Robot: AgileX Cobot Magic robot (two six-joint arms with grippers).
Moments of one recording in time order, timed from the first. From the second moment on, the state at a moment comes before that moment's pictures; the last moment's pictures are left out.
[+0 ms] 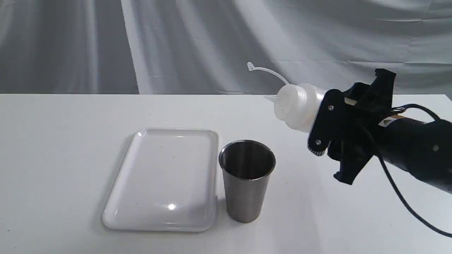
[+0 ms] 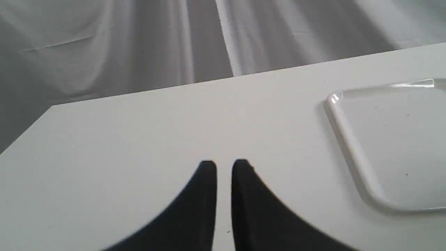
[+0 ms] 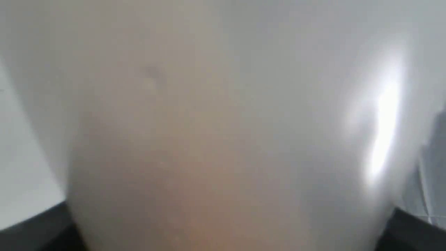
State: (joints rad) left arm 0.08 0.00 0.00 0.04 0.27 0.14; right arm 0.19 1.64 -0.78 0.59 -0.35 -1.67
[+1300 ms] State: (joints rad) left arm 0.08 0.00 0.00 0.04 0.27 0.14; right arm 0.19 1.64 -0.79 0.58 -0.44 -2.11
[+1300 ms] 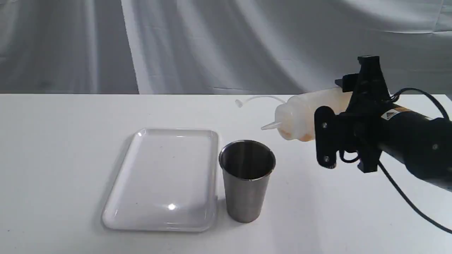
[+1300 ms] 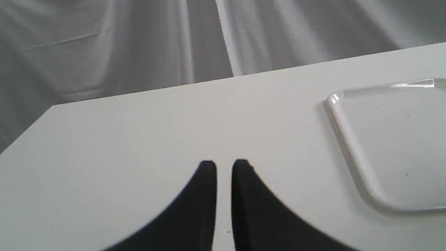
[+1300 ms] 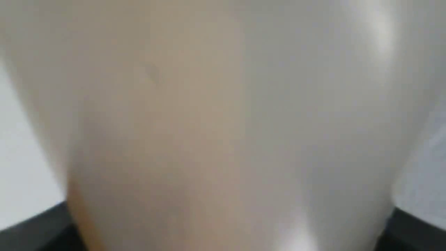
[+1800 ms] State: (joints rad) left arm 0.08 0.00 0.00 0.04 0.27 0.14; right arm 0.19 1.69 -0.88 0.47 -0.47 -2.13
